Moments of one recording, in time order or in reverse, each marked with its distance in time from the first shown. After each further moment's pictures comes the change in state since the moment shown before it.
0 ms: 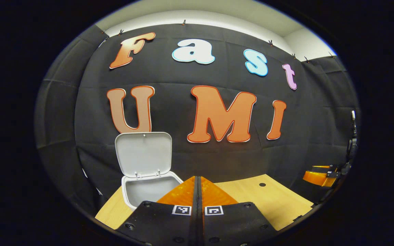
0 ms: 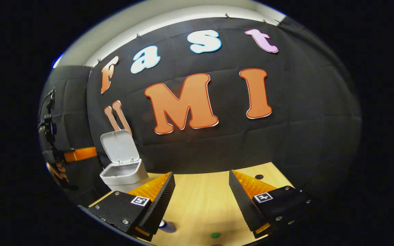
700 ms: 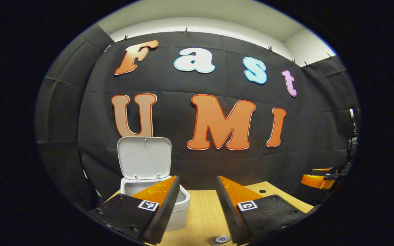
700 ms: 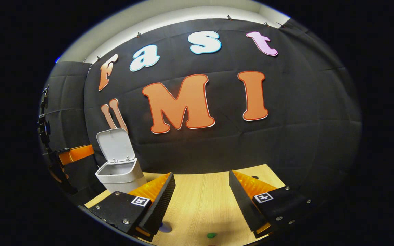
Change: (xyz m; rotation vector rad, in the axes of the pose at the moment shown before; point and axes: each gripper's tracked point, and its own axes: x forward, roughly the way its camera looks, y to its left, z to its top) left arm -0.014 -0.011 0.003 -0.039 -0.085 0.025; right arm -0.002 -0.001 -0.006 -0.092 0.011 -0.034
